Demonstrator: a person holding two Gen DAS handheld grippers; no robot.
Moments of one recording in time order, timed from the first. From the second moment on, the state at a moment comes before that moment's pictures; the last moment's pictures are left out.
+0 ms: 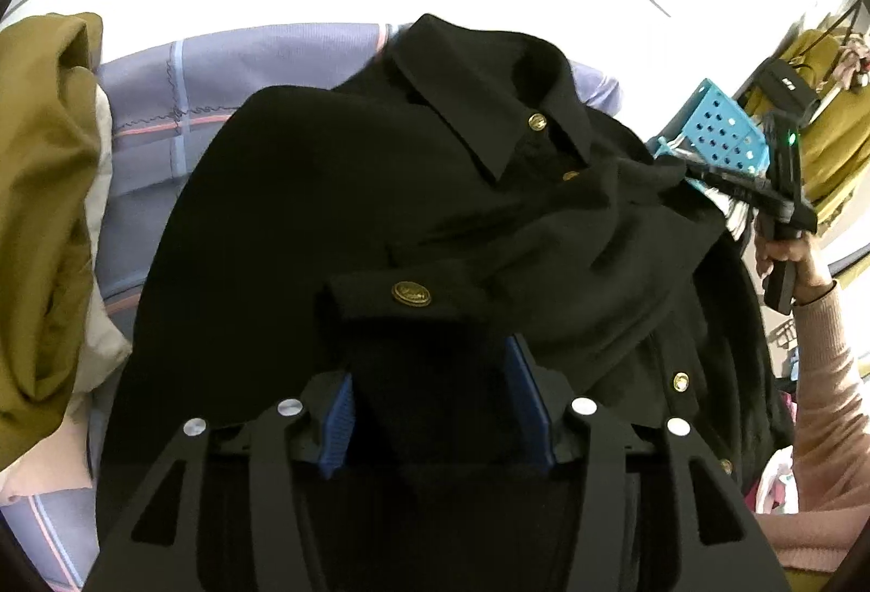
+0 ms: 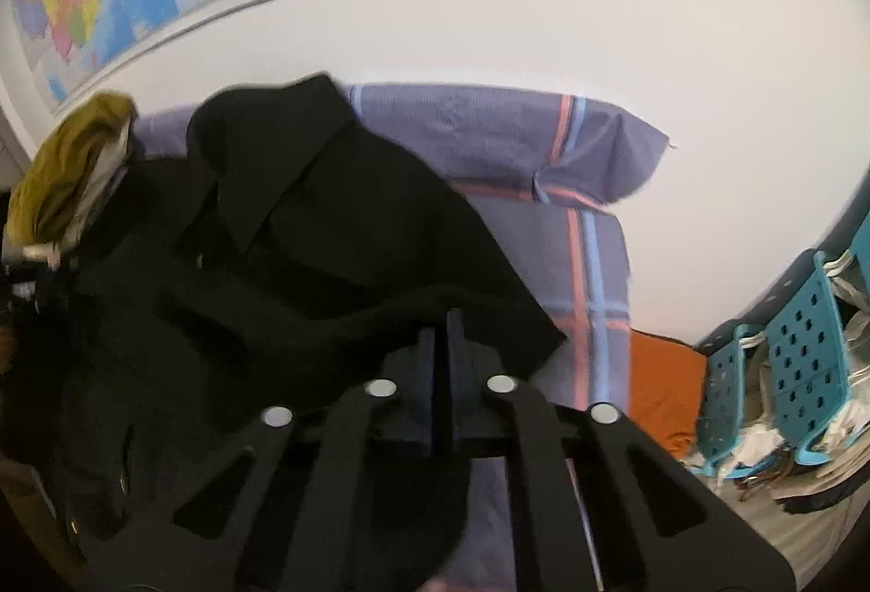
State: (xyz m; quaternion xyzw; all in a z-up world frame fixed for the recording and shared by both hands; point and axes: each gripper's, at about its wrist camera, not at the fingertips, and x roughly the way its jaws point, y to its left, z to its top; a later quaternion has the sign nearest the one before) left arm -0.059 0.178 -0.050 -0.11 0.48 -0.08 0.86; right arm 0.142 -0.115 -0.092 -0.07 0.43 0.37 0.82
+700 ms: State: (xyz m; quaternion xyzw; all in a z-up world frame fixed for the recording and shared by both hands) left arm -0.058 0.182 -0.055 -0.10 0.48 -0.04 0.87; right arm -0.045 -0.262 -0.145 0.12 0.47 0.43 0.76
